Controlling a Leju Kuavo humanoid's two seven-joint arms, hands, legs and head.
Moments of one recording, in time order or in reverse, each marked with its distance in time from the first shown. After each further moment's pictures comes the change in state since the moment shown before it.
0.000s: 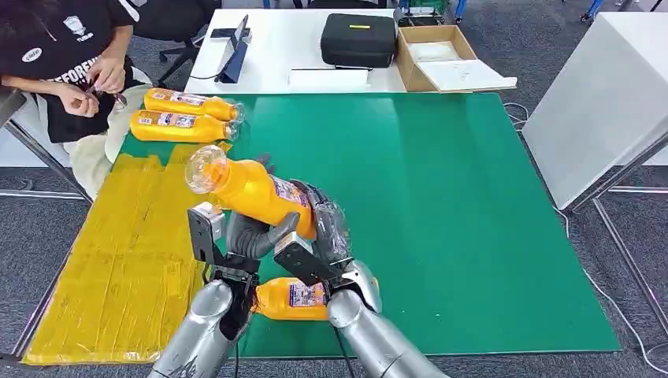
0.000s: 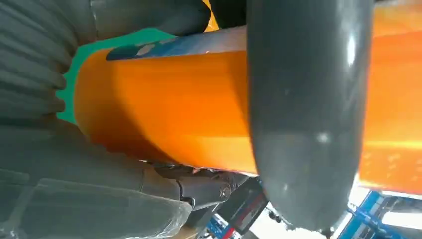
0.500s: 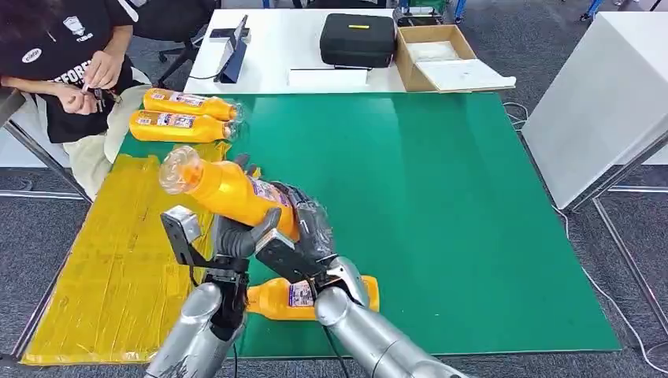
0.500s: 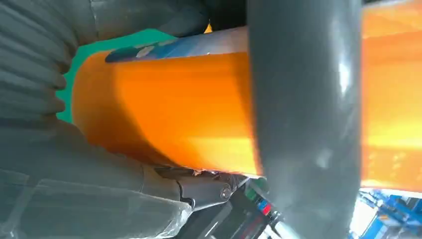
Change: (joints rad) left arm 0.026 0.003 0.051 -0.034 0.126 0.000 -0.051; right arm -0.086 0.003 0.217 0.093 -0.183 -0.024 0.041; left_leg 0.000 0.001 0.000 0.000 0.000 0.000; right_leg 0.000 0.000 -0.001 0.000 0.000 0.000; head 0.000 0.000
